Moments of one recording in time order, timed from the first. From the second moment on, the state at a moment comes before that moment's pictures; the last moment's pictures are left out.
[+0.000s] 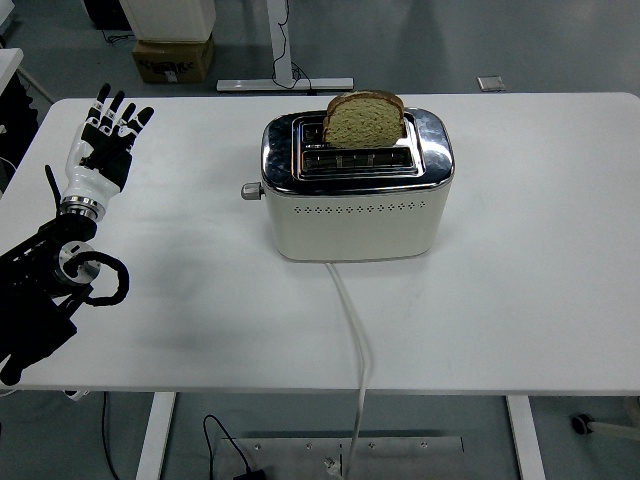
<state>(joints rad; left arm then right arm) -0.81 0.25 -0.55 -0.45 -0.19 -0.28 -0.54 0.00 0.00 0.44 0.09 -0.31 0.07 -0.03</state>
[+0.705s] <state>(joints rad) -0.81 0.20 -0.56 -0.43 -0.19 -0.28 -0.53 0.00 0.00 0.43 0.09 -0.31 0.07 -0.03</state>
